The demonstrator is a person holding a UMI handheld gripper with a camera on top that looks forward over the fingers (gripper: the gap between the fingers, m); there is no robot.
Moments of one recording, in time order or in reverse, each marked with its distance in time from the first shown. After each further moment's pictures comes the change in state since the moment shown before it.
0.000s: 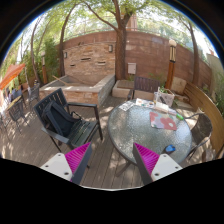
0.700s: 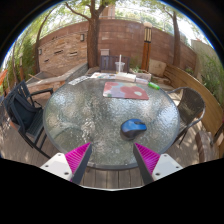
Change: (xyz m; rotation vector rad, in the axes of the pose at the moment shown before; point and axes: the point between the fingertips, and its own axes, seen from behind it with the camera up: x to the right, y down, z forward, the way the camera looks) arm 0.289 0.173 0.157 -0.093 0.196 0.116
